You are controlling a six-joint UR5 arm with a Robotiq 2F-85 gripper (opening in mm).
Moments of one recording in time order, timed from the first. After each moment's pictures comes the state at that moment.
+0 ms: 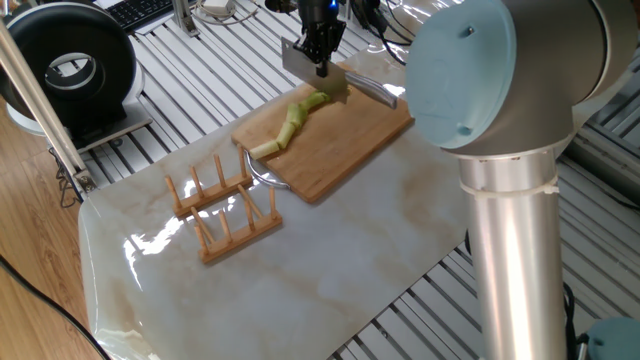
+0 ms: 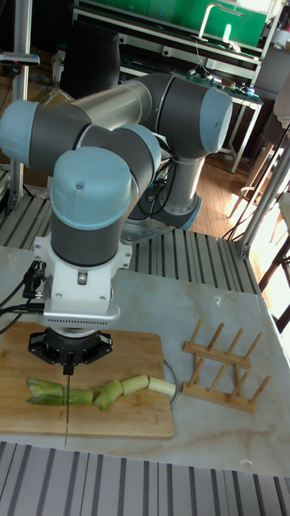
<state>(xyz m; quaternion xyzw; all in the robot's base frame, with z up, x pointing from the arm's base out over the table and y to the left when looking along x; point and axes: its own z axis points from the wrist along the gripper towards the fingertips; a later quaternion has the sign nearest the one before) 0.683 -0.091 0.093 0.06 -0.99 -0.02 0.08</state>
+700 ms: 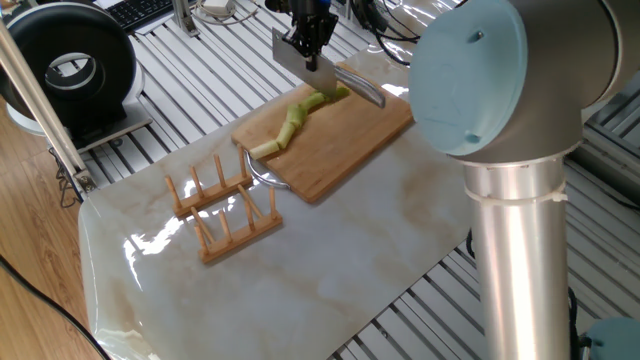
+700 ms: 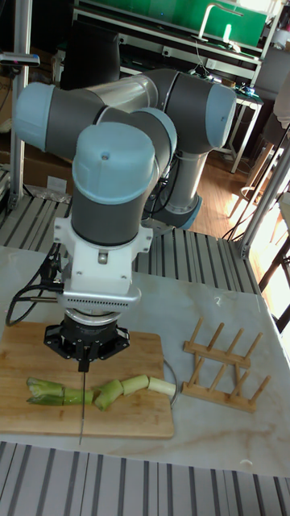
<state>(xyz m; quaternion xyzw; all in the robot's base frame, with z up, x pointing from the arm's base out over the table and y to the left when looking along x) 0.692 -0.068 0.114 0.05 -1.00 -0.02 0.05</state>
